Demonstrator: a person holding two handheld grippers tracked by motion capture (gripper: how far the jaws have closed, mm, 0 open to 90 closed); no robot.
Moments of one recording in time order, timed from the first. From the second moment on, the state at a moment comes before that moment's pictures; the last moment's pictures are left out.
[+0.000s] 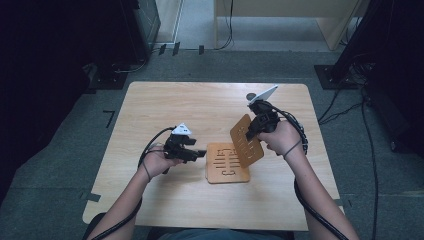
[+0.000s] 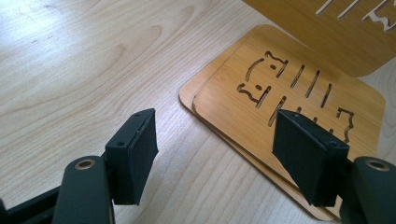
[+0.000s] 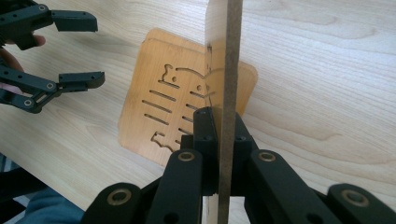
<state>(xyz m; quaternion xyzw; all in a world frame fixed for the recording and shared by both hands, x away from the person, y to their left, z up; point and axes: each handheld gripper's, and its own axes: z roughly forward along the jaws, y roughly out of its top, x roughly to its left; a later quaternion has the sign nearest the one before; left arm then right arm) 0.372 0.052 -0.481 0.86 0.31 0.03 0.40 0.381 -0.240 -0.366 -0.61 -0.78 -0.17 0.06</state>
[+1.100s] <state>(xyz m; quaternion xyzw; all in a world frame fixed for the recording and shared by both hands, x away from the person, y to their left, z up) 0.372 0.051 -0.481 0.86 0.31 0.03 0.40 0.394 -0.284 -0.368 -0.64 -0.75 -0.16 0.05</state>
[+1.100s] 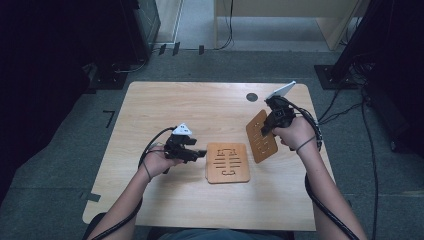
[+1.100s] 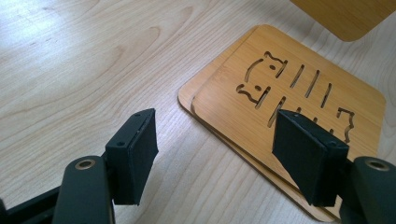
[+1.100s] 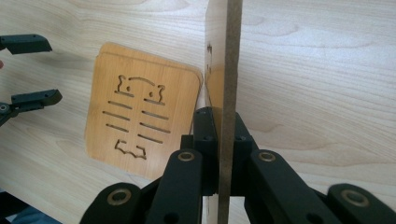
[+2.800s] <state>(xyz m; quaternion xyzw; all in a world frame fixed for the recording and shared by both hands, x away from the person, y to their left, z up) 0.370 0.045 -0.485 0.87 0.30 0.03 0.40 0.437 -0.343 -0.366 -0.71 -0.69 -0.17 0.01</state>
